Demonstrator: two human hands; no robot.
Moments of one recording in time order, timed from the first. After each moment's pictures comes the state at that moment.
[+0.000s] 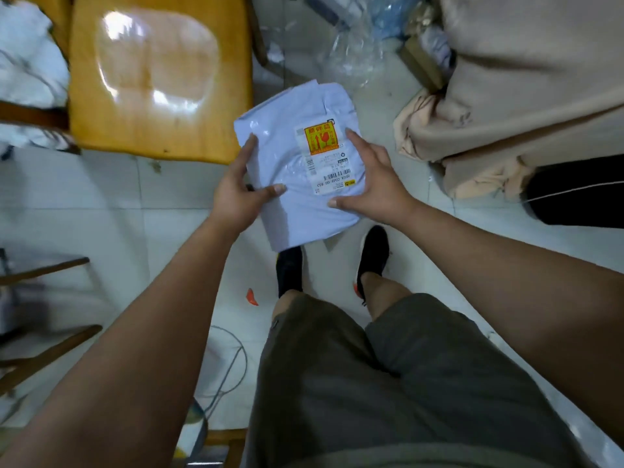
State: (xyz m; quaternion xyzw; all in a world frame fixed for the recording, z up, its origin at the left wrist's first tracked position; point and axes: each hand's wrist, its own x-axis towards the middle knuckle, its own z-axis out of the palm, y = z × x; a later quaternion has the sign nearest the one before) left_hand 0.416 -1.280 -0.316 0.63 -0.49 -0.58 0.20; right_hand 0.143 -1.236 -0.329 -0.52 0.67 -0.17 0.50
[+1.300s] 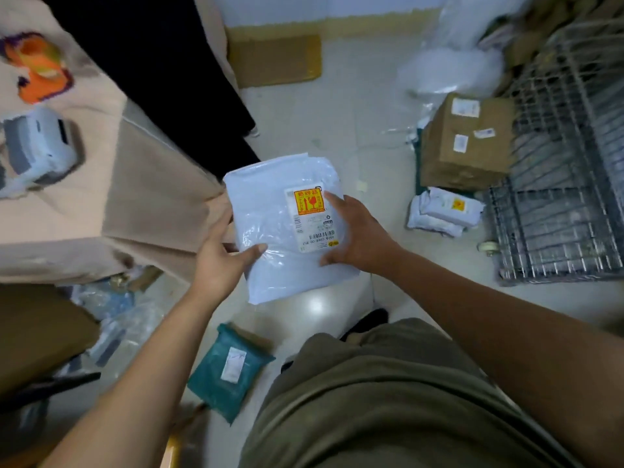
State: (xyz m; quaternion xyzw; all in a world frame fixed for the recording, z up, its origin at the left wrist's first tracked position) left_hand 0.078 -0.991 -0.044 0.04 -0.86 -0.49 -0.16; right_hand 0.100 -0.708 -0.086 0.01 0.88 -0.44 0.14
